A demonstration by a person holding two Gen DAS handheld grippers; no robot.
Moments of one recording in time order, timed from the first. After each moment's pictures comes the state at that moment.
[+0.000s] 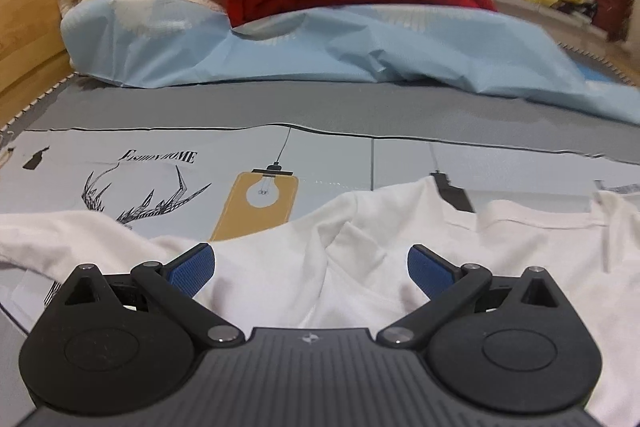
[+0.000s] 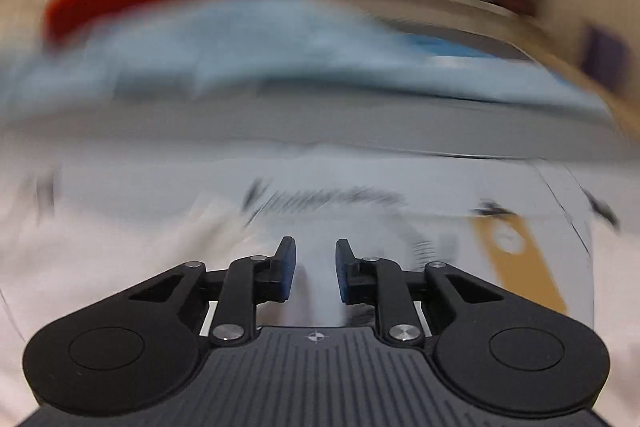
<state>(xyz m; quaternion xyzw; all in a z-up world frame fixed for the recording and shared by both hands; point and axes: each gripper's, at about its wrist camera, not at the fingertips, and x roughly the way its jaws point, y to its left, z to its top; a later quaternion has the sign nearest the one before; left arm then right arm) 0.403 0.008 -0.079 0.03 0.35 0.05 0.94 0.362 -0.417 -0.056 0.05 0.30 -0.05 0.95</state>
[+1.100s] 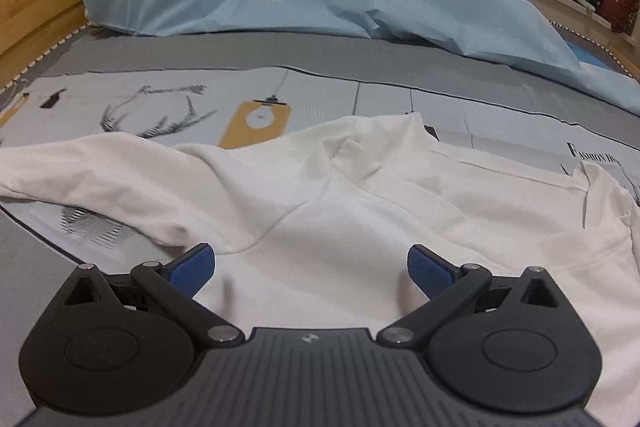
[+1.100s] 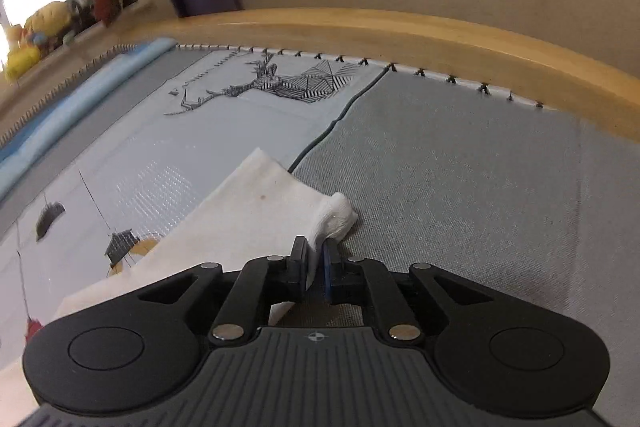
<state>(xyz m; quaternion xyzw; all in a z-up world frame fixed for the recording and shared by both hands) 0.344 -0.012 -0.071 0.00 0.41 0.07 0.91 0.125 -0.779 -0.091 0.26 0.26 -0.41 0.83</state>
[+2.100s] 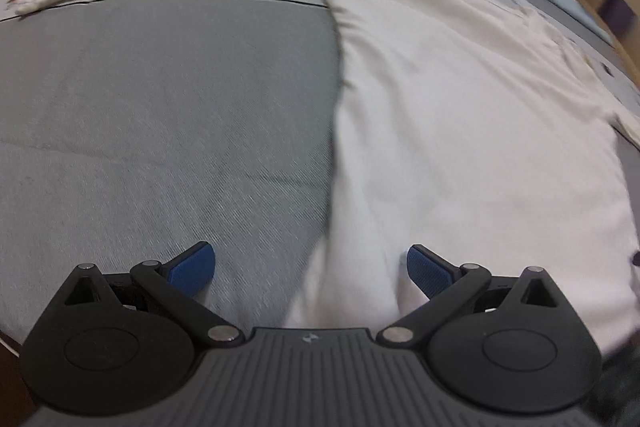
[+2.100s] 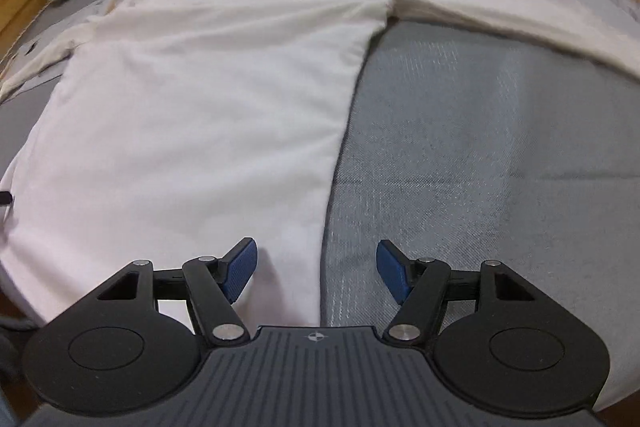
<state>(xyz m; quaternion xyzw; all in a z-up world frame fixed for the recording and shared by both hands) 0.097 0.136 -0.090 -0.04 0.54 -0.06 0.84 0.018 -0.364 -0.070 0.06 0.51 0.04 0.86</state>
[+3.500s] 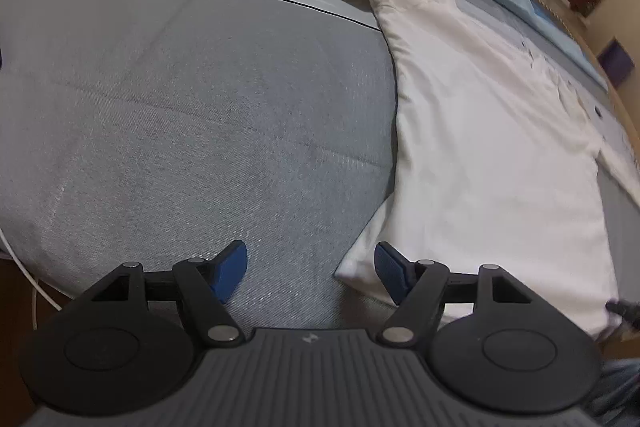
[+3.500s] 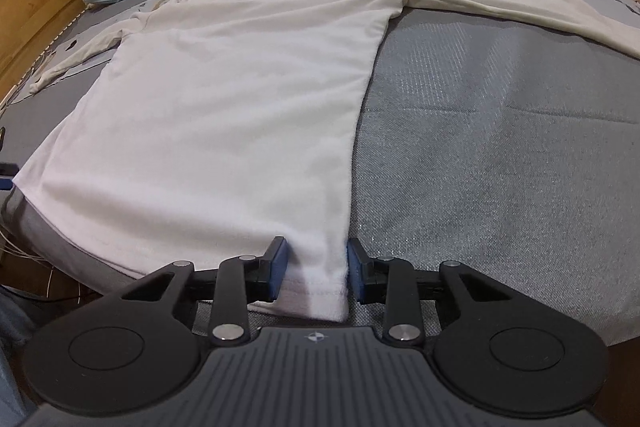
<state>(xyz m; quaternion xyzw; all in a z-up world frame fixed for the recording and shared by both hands) 0.055 0.202 -0.054 -0.10 0.52 -0.03 0.85 -0.052 -0.370 -0.079 0.08 0.47 0.07 0.88</state>
